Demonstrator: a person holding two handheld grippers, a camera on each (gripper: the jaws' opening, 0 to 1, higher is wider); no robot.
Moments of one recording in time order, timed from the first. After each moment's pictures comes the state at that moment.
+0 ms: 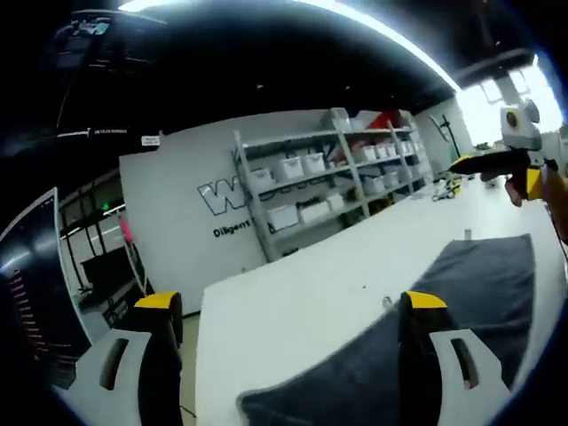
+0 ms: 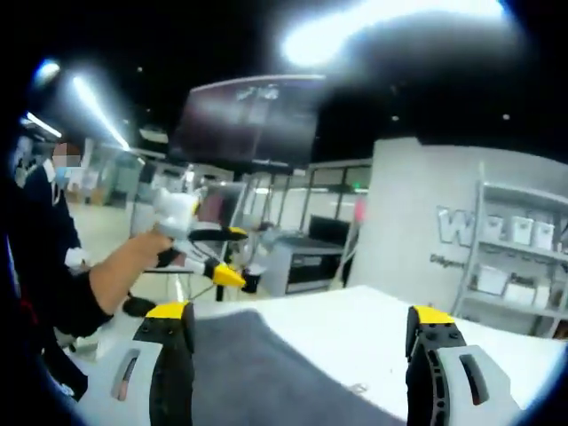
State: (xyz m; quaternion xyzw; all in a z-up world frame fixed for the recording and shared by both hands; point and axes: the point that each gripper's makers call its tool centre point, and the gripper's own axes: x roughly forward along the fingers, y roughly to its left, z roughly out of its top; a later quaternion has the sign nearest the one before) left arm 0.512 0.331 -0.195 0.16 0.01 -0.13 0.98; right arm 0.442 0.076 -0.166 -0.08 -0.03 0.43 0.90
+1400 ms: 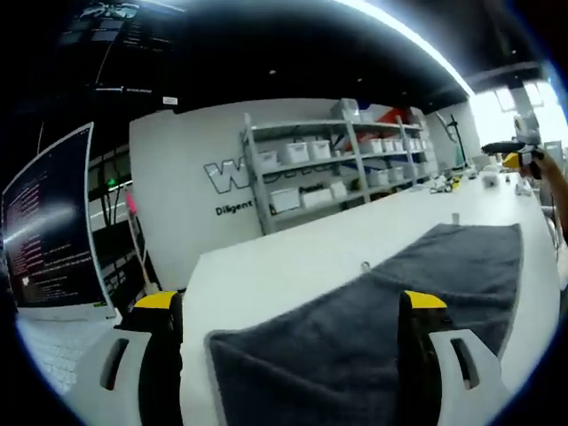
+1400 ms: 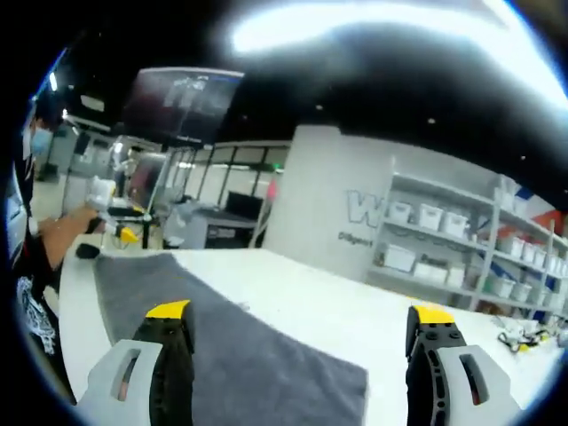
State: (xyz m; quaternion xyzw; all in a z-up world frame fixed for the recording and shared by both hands) left arm 0.452 0.326 -0.278 0.11 0.04 -0.15 0.98; right arm 0.399 -0.180 -0.217 -0.11 -0.01 0.21 0.97
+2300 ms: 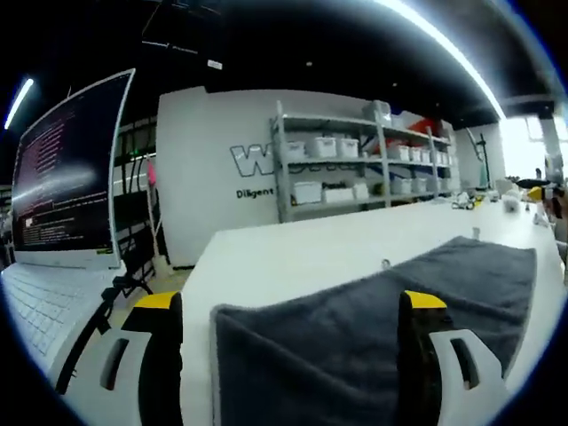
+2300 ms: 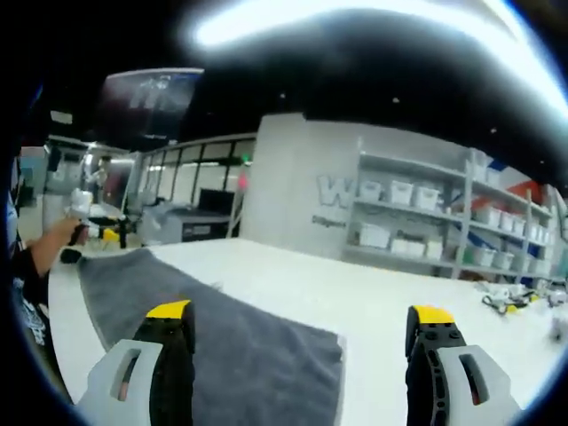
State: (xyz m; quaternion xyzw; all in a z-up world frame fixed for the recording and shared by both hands) left arm 0.473 0.359 -0.301 0.04 0.05 -0.09 0.99; right arm 0.405 -0.233 -0.243 -0.07 0.01 0.16 0.98
